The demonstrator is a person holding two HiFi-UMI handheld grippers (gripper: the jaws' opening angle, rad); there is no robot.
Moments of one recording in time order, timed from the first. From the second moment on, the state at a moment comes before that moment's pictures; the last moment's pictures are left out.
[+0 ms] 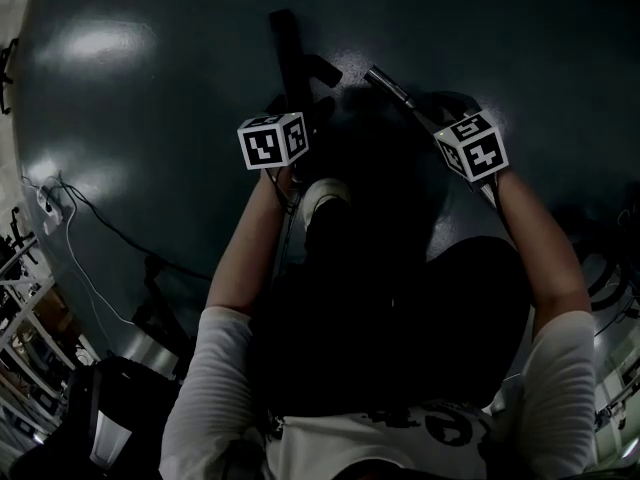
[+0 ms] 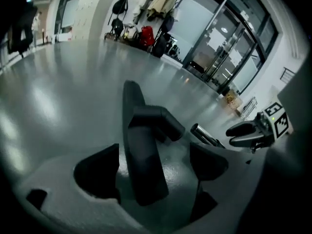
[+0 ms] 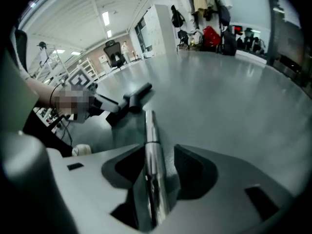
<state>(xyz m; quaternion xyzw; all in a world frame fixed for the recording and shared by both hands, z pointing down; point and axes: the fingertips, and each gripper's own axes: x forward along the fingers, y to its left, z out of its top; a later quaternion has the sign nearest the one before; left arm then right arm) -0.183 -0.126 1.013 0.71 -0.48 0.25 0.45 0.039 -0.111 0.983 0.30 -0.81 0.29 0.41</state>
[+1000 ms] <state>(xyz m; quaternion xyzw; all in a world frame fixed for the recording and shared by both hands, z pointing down) -0.129 -0.037 0.347 0.75 -0.59 0.09 0.28 0.068 -0.032 0.336 0.48 -0.83 0.16 0.23</state>
